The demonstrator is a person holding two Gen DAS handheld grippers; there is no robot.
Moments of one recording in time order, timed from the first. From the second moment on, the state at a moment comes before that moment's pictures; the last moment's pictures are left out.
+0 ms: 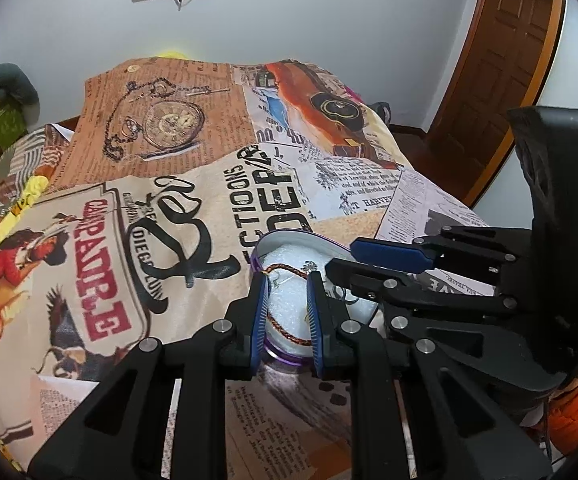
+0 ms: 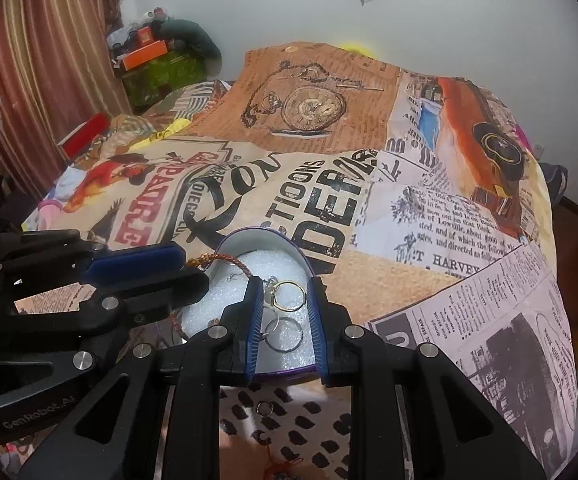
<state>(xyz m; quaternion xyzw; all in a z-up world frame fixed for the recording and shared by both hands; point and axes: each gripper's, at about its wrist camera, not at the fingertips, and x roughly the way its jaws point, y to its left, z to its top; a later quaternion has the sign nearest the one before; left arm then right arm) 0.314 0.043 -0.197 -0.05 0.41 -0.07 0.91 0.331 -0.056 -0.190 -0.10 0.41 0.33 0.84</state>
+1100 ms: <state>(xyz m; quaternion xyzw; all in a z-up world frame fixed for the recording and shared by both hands) 0.223 0.028 -0.141 -0.03 0.40 -0.06 0.92 0.263 -0.129 -0.135 -0.09 0.40 0.27 0.87</state>
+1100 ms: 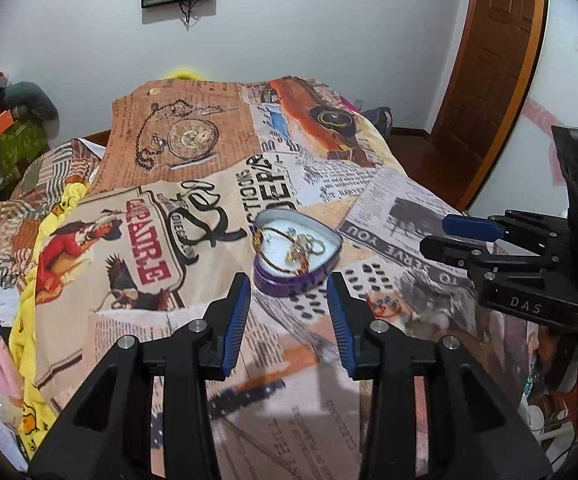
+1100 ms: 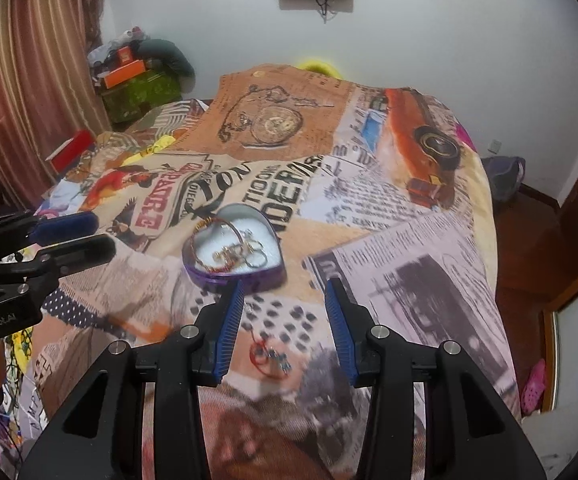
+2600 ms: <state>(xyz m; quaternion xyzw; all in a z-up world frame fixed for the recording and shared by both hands) 0.249 0.008 -0.222 -0.07 0.48 -0.09 0.87 0.265 -0.118 -0.221 -0.11 0.44 0.29 0.84</state>
